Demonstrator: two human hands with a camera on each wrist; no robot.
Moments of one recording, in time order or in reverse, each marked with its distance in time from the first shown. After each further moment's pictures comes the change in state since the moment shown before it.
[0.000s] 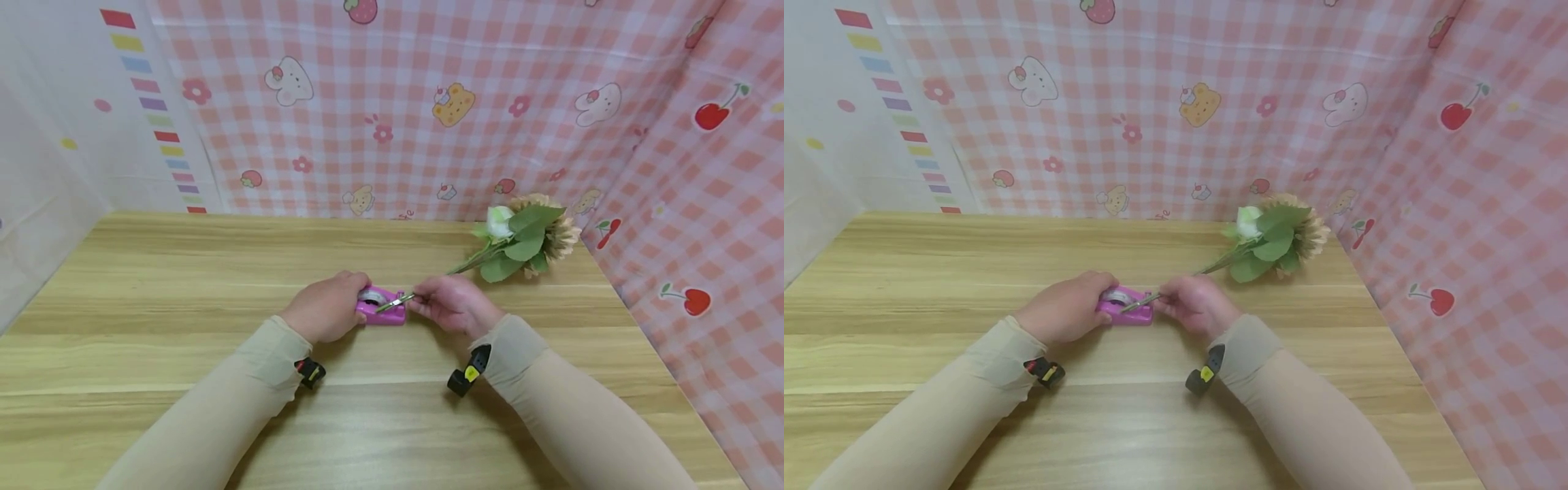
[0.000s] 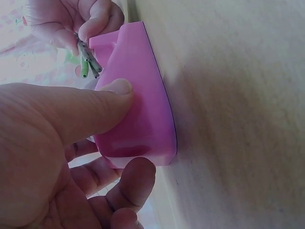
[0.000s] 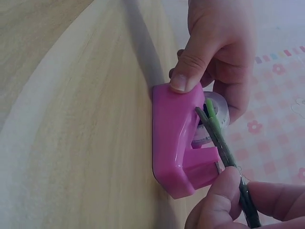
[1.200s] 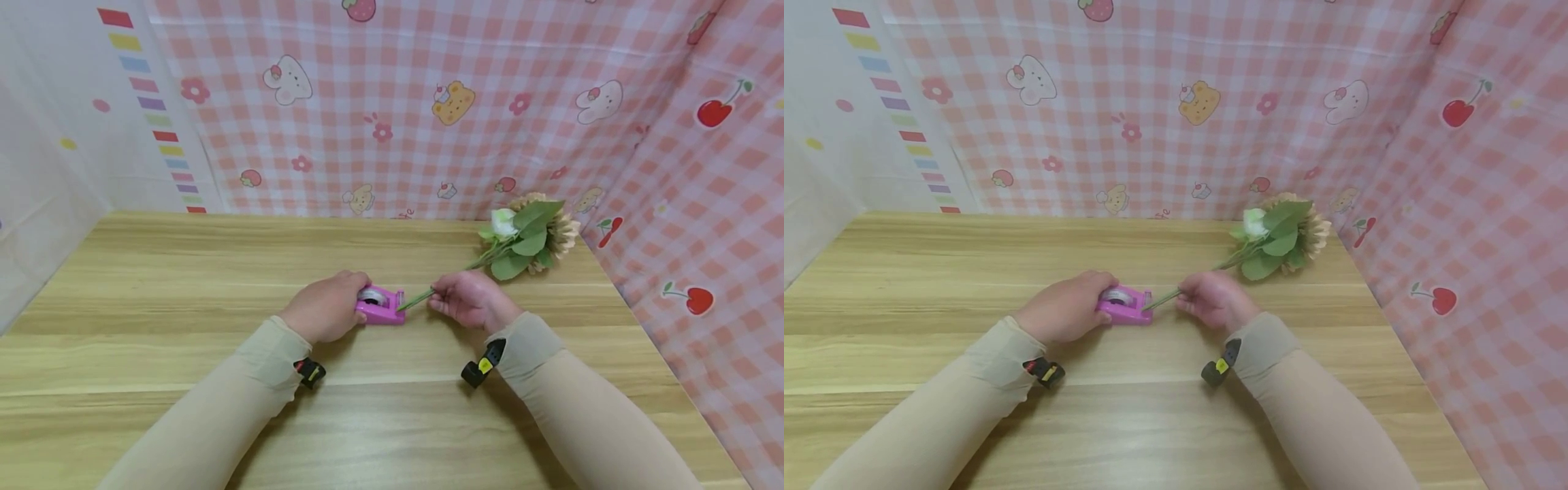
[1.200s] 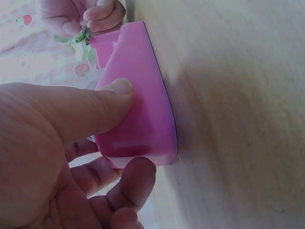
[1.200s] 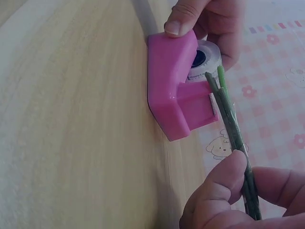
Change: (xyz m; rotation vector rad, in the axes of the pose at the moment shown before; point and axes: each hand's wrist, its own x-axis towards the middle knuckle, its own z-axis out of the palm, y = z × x) left_hand 0.000 -0.001 0.000 -0.001 0.007 0.016; right_hand 0.003 -0.010 -0.033 -0.044 -0.050 -0.011
